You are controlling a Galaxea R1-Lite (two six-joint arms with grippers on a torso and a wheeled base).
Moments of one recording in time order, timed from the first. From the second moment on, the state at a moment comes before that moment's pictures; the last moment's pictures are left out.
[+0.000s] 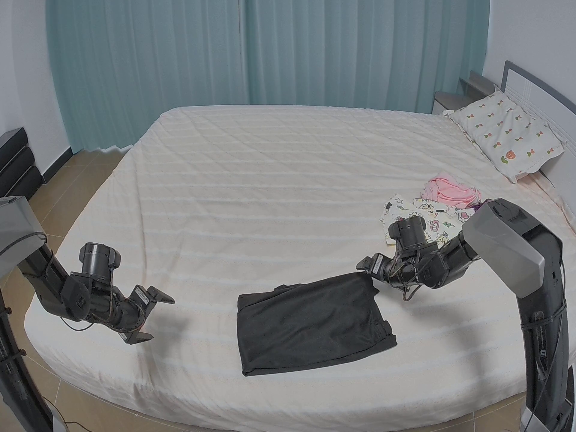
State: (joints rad) left arm 0.03 2.04 -0.65 -0.42 -0.31 -0.95; right arm 0.31 2.52 -1.41 -0.34 -0.03 0.67
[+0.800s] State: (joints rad) left arm 0.03 2.04 -0.66 -0.42 -0.31 -0.95; right arm 0.30 2.34 -0.85 -0.60 0.29 0.29
